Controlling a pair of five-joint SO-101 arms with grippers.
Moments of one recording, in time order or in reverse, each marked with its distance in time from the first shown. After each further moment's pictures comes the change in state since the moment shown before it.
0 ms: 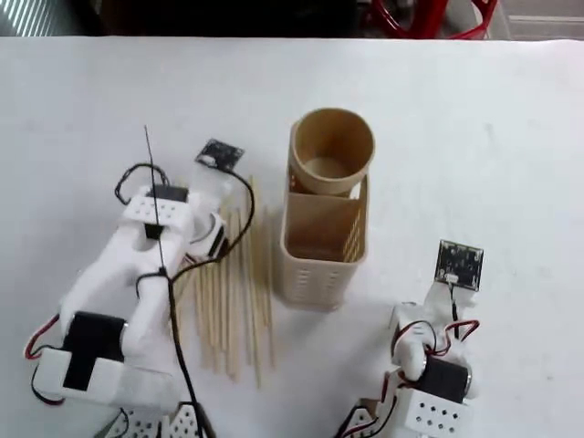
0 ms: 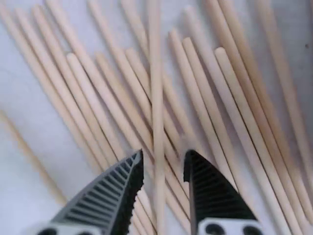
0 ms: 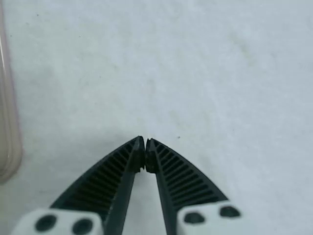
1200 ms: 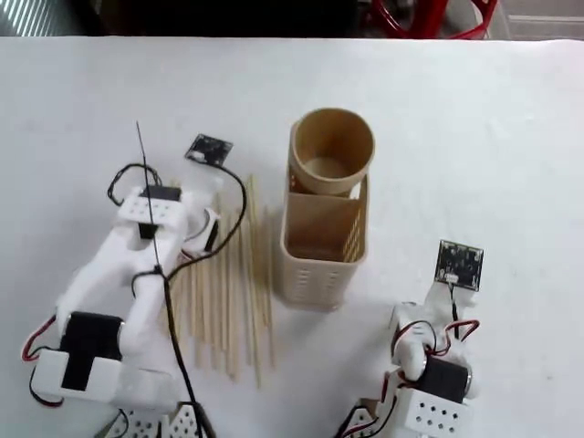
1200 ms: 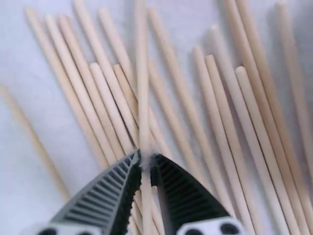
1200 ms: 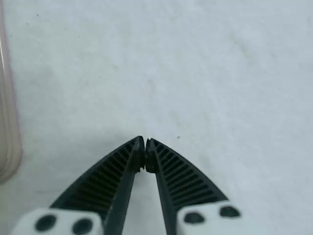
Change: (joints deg) left arm -2.2 -0.8 0.5 -3.2 1.8; right arm 0.0 0.0 0.0 0.0 0.0
